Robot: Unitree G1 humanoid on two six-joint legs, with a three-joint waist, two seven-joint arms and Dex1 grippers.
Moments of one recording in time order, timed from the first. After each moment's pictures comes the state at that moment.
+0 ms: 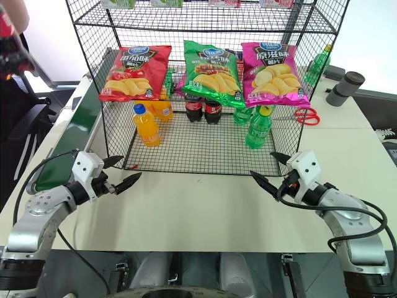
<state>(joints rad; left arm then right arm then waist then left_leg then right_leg) 0.03 0.60 0.16 -0.18 -0.34 0.28 -0.73 0.09 -0.64 -0.23 -0.27 0.40 0.28 0.77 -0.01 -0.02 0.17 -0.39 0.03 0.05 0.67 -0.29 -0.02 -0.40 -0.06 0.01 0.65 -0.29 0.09</state>
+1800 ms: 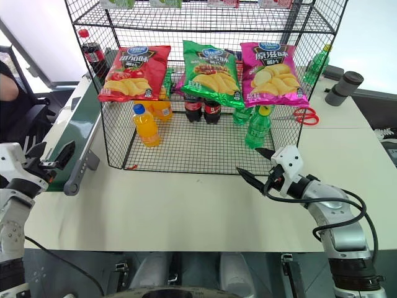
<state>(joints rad) 0.00 0.50 0.57 -0.08 -0.53 0.33 -0.41 -0.02 -0.60 -0.12 -0.23 0.39 0.25 0.78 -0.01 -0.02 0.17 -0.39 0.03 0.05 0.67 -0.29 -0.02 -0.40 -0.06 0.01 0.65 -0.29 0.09</state>
